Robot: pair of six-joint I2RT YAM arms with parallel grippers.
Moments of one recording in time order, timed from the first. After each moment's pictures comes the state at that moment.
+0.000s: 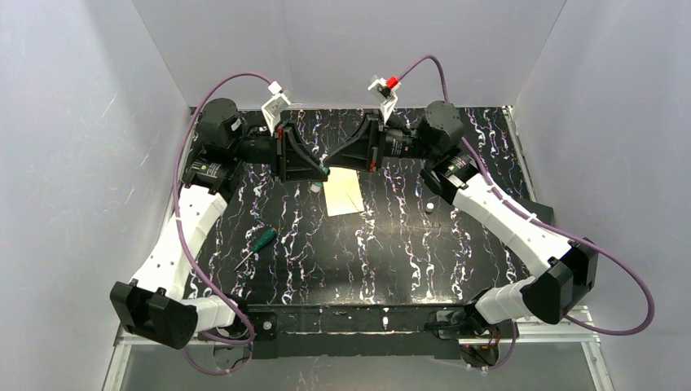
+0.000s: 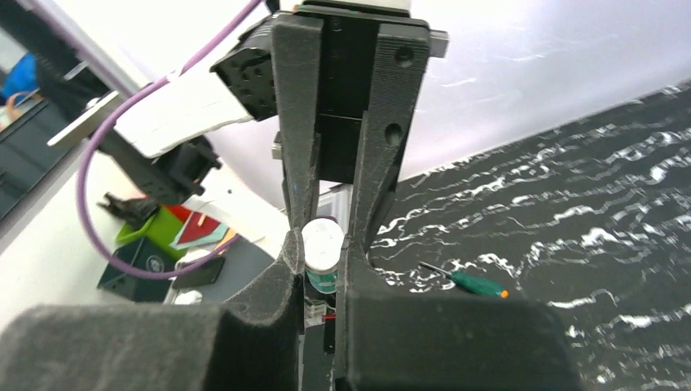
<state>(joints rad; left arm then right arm) -0.29 1.25 1.30 -0.12 1.36 -0.49 0.71 1.38 1.36 0.21 -0.86 0.63</state>
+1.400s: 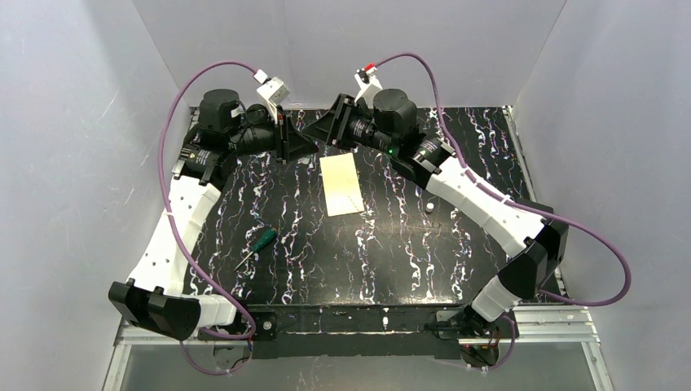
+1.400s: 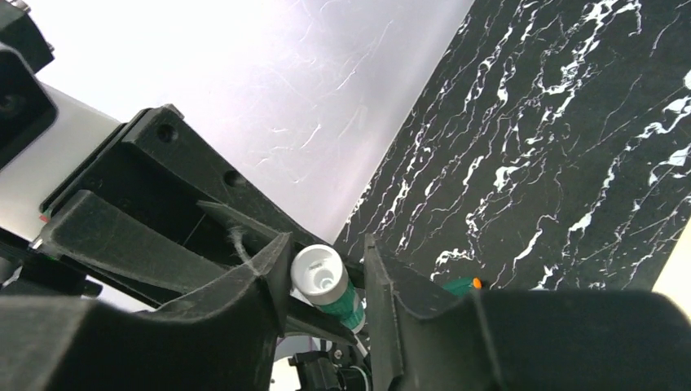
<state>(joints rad) -0.27 1.29 1.50 -0.58 0.80 -0.07 0.82 1.58 1.66 -0.18 -0.20 0.83</state>
